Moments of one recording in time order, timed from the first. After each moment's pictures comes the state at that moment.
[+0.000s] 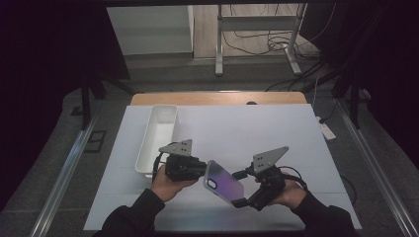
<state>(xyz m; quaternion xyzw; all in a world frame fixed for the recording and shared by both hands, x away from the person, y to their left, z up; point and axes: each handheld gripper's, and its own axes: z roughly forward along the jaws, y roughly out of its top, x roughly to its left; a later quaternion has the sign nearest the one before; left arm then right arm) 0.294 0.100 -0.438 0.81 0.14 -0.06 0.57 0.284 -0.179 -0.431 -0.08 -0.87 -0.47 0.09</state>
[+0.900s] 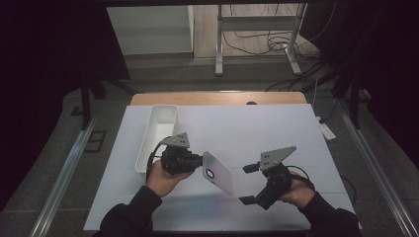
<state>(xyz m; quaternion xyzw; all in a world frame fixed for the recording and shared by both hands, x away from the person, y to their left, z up) 0.309 0.114 -0.434 0.83 0.25 -0.01 0.51 0.287 -0.198 -0.432 -0.12 -0.88 -0.45 0.04</state>
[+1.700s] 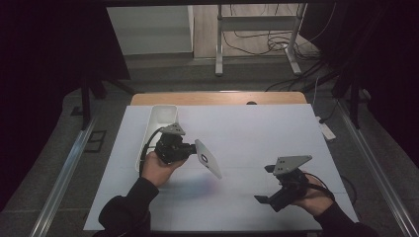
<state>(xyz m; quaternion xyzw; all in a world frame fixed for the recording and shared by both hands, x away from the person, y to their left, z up) 0.333 0.130 -0.430 0.82 0.34 0.04 0.45 0.276 -0.236 -0.439 -0.18 -0.90 -0.38 -0.07</state>
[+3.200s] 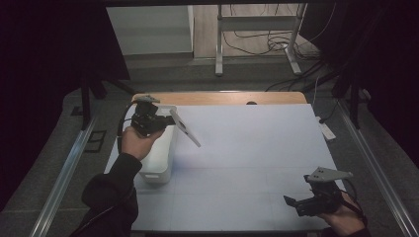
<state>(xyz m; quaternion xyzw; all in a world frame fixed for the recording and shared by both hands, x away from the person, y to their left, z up) 0.376 0.192 -0.382 0.78 0.44 0.08 0.43 0.245 -0.311 -0.451 -0.38 -0.85 -0.35 -0.14</state>
